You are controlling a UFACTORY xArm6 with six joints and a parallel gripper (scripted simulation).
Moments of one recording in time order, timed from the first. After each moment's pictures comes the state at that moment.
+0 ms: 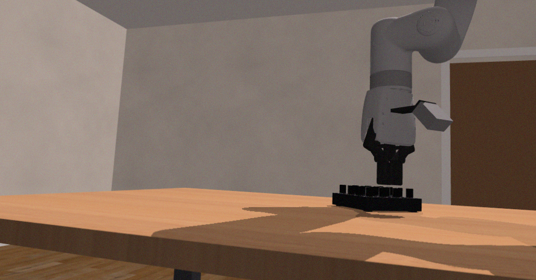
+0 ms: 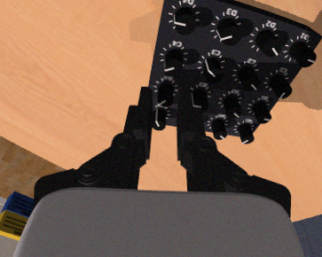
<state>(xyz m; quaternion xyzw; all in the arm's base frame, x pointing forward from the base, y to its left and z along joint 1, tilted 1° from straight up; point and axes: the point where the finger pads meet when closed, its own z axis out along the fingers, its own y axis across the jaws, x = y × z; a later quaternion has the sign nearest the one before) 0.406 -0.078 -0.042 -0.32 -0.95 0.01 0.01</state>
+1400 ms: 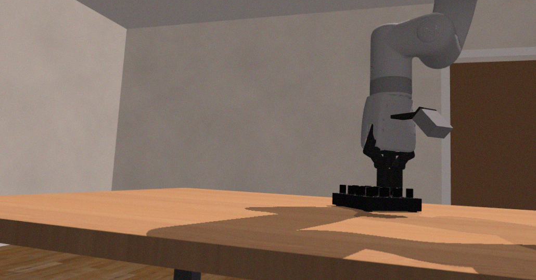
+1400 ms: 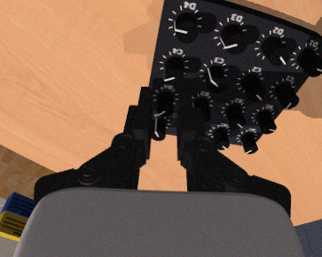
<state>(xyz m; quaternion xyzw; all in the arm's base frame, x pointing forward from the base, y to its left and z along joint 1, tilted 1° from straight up) 0.406 -0.078 -0.053 -0.32 -0.95 0.01 0.01</state>
